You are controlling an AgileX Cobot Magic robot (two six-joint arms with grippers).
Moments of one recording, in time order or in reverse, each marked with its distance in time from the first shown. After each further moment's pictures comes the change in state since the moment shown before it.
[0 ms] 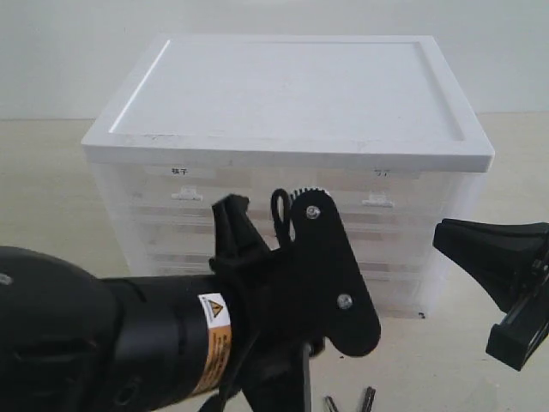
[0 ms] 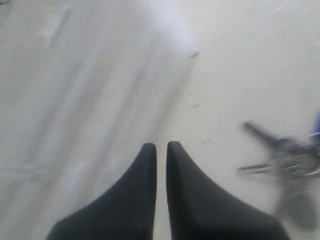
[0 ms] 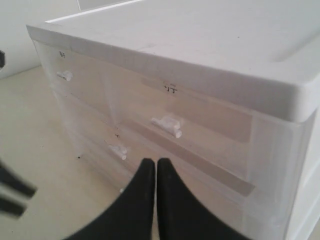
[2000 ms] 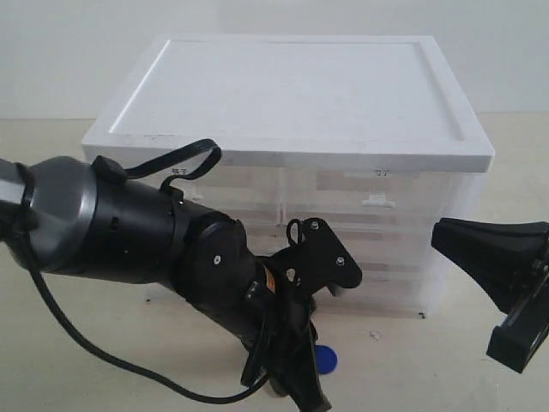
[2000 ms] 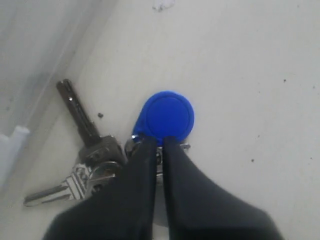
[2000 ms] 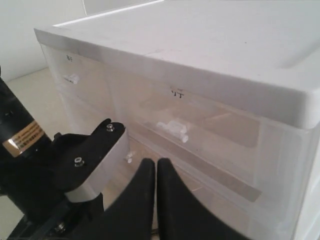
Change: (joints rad) left arm 0.318 0.402 -0.217 -1.568 0.006 1.429; right arm 0.000 0.000 0.000 -0.008 -0.020 0.002
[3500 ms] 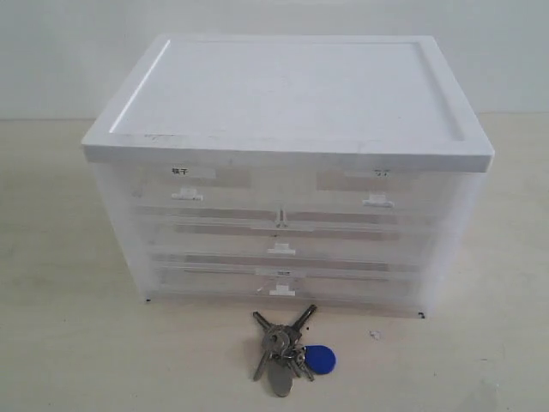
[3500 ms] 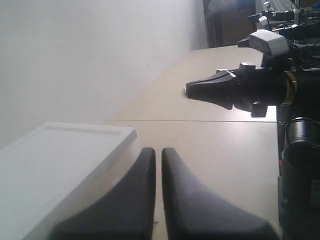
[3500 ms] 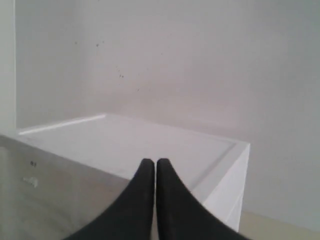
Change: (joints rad) left arm -0.169 -1.407 0.429 0.004 -0.114 -0.036; right arm 0.000 -1.003 0.000 -0.252 0.483 0.645
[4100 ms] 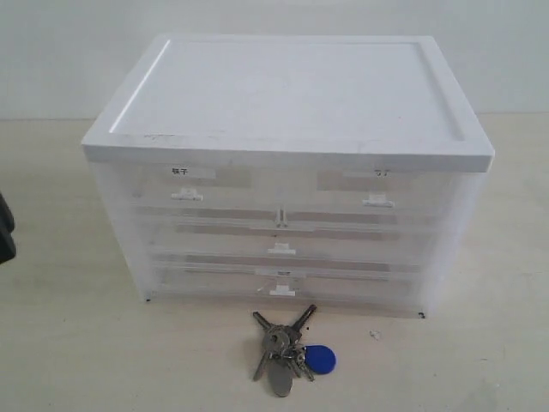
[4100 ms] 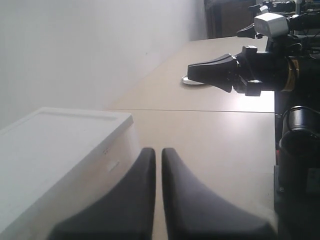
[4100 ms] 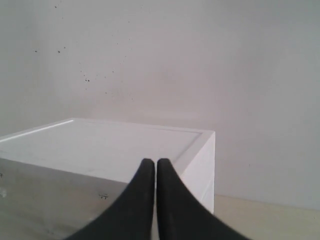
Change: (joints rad) left arm 0.000 0.000 0.042 -0.004 -0.009 -0.014; right arm 0.008 -0.071 -0.009 -0.164 0.146 0.234
